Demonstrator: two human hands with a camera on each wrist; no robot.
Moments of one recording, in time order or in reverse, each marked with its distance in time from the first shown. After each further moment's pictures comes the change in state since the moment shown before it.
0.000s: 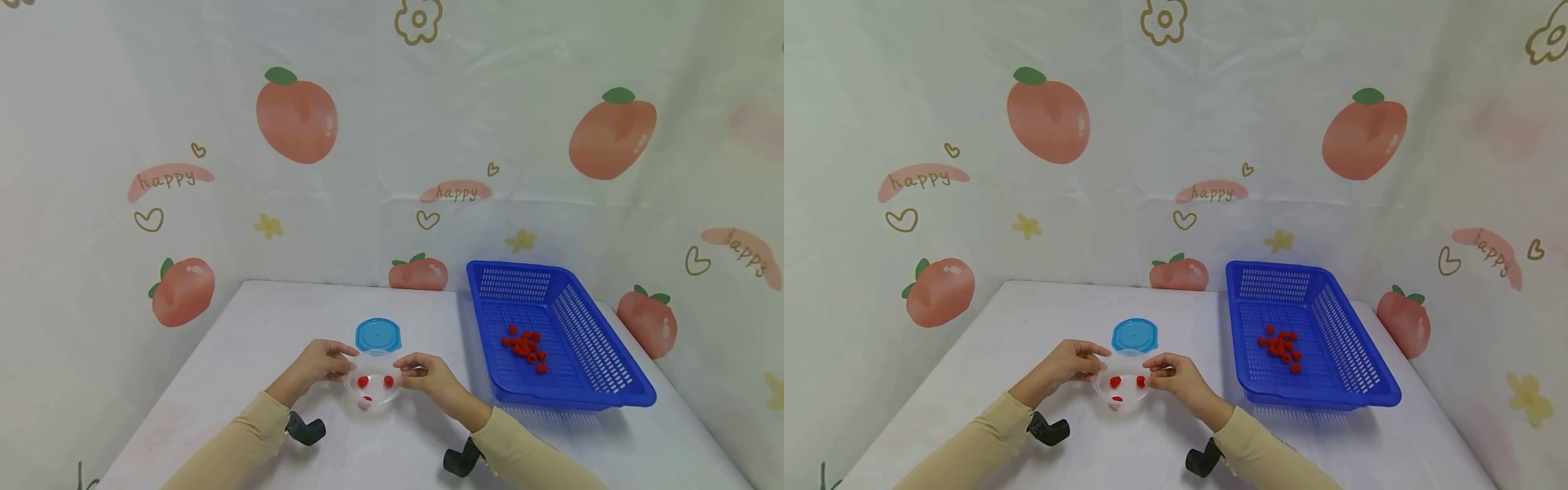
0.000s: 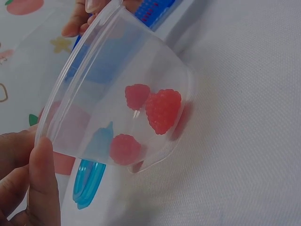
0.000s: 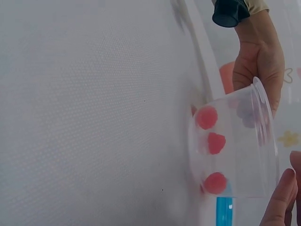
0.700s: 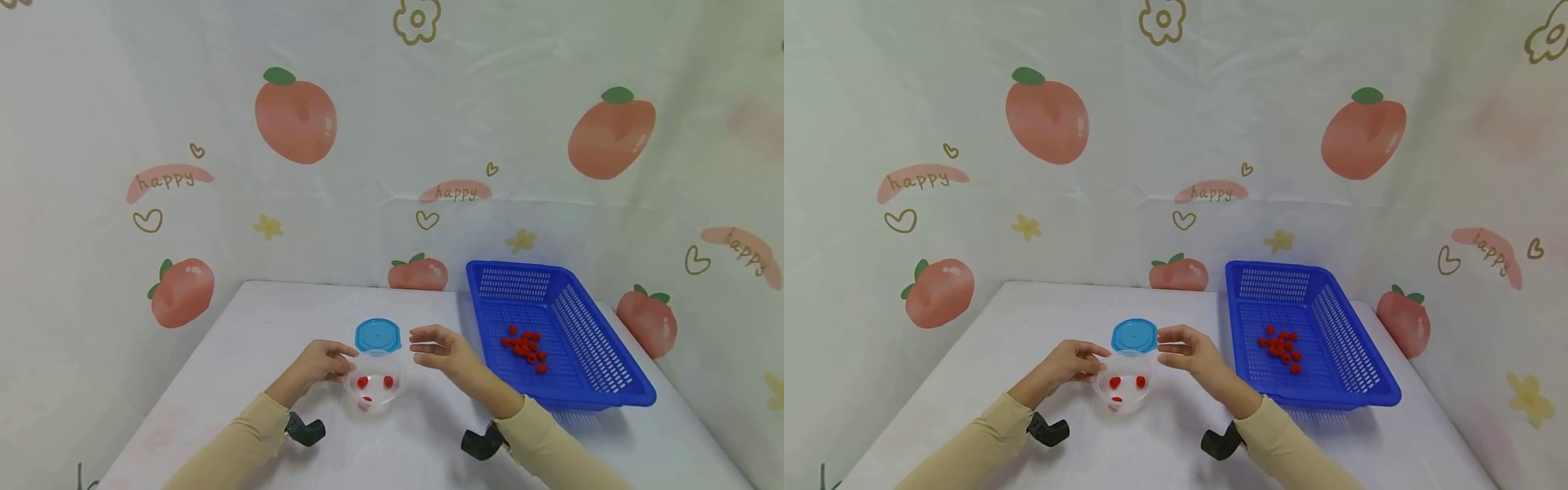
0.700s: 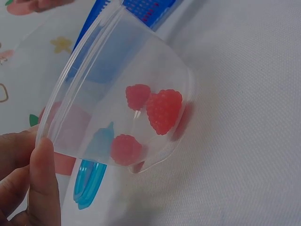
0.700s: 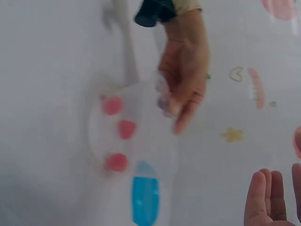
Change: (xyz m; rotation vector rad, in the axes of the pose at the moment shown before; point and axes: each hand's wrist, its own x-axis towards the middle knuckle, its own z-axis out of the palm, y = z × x) left_hand 0.000 0.000 0.001 0.006 0.009 0.000; right_hand -0.013 -0.044 -0.034 0.011 -0.064 -0.142
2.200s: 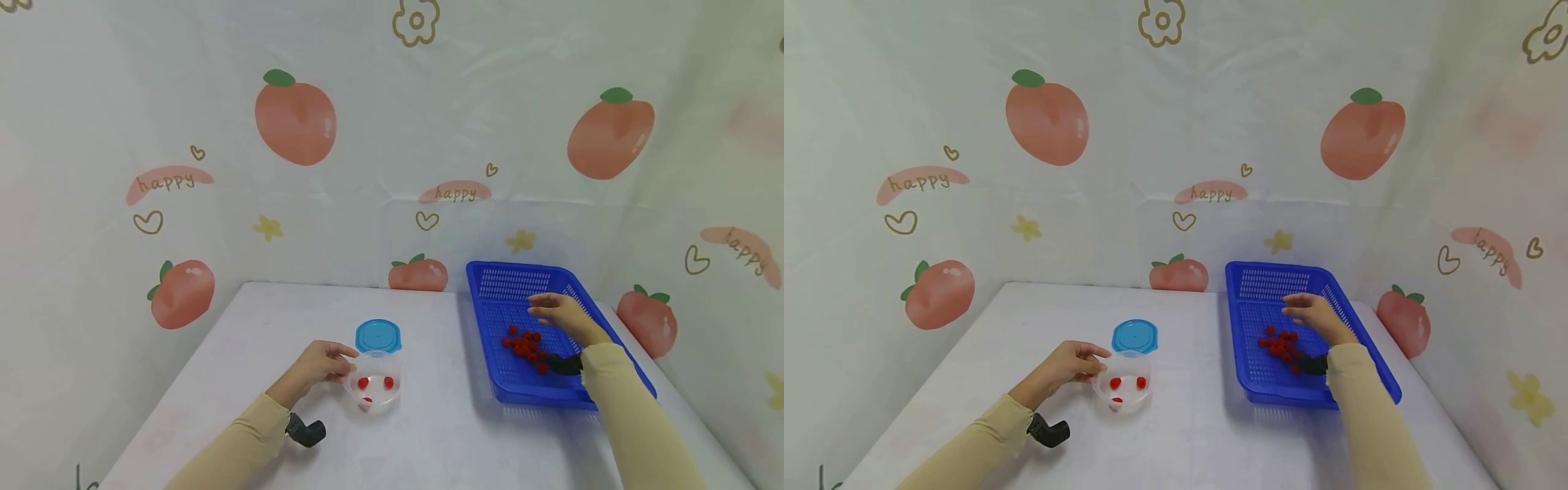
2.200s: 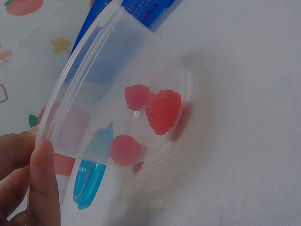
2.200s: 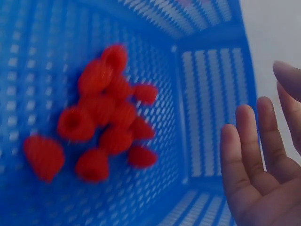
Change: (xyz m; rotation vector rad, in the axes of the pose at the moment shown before) left_hand 0.000 -0.001 0.001 0.014 0.014 0.003; right_hand -0.019 0.015 -0.224 -0.414 0.249 0.215
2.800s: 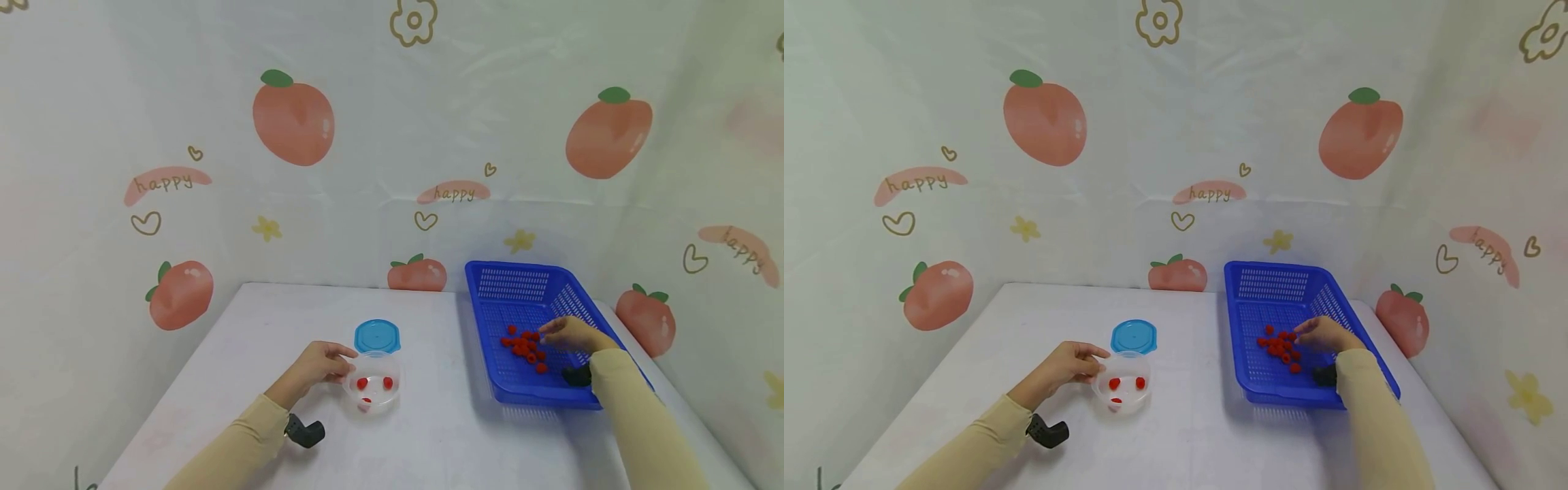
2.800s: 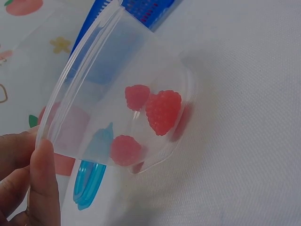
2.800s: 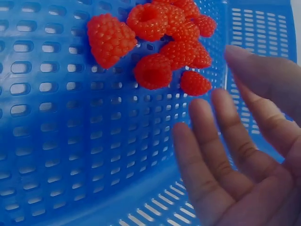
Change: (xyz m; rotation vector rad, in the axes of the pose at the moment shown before) left_hand 0.000 0.000 0.001 0.007 0.003 0.001; right_hand -0.017 0.024 -0.012 -0.157 -0.174 0.215
